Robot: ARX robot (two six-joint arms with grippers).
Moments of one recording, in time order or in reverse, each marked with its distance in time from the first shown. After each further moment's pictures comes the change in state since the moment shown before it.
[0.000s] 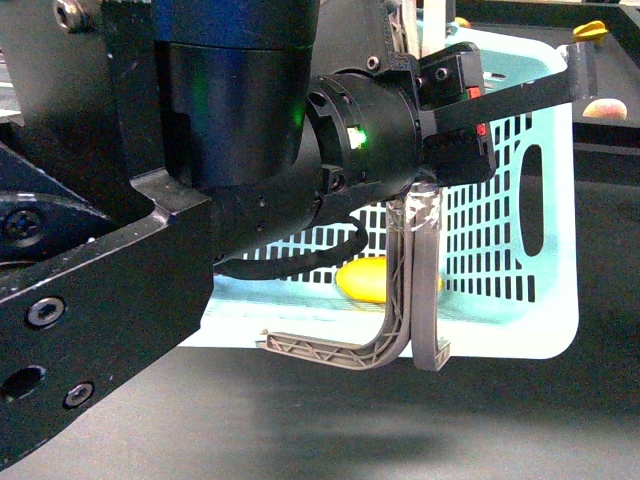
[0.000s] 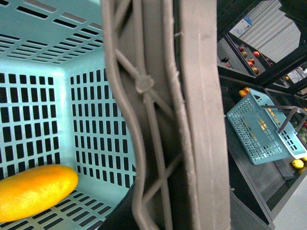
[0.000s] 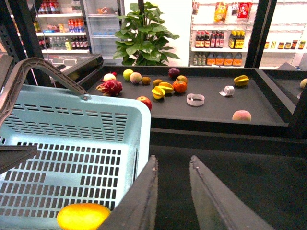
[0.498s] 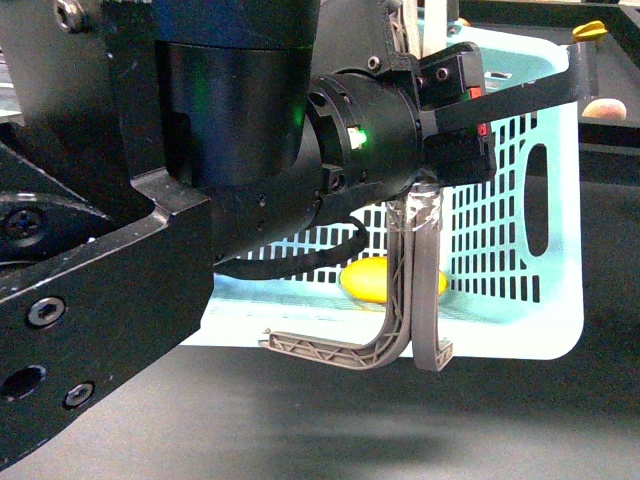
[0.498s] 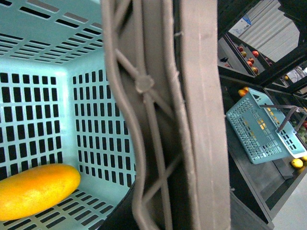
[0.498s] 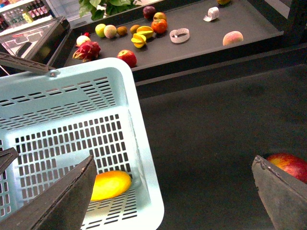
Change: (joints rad) left arm 0.000 0.000 0.000 0.000 0.000 0.000; right arm 0.071 0.144 0.175 -0.332 0.181 0.310
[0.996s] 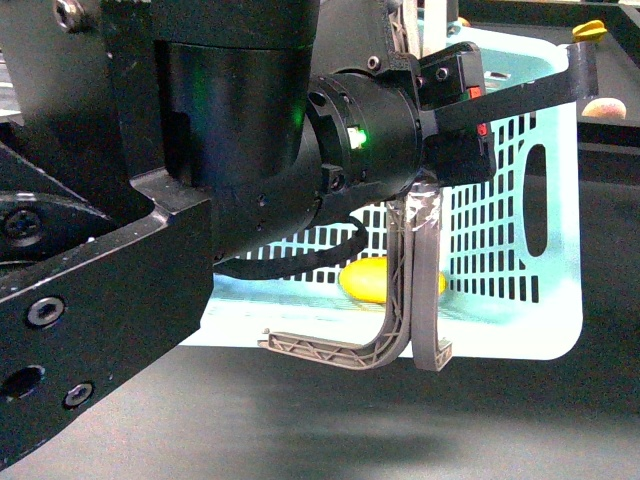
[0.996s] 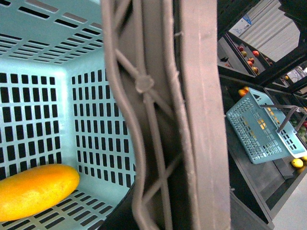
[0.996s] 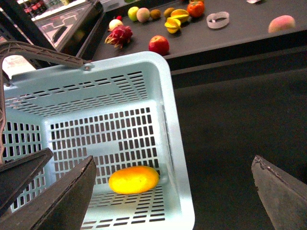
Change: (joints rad) left arm 0.000 0.000 0.000 0.000 0.000 0.000; right arm -0.062 0.204 0.072 0.108 -0.214 0.002
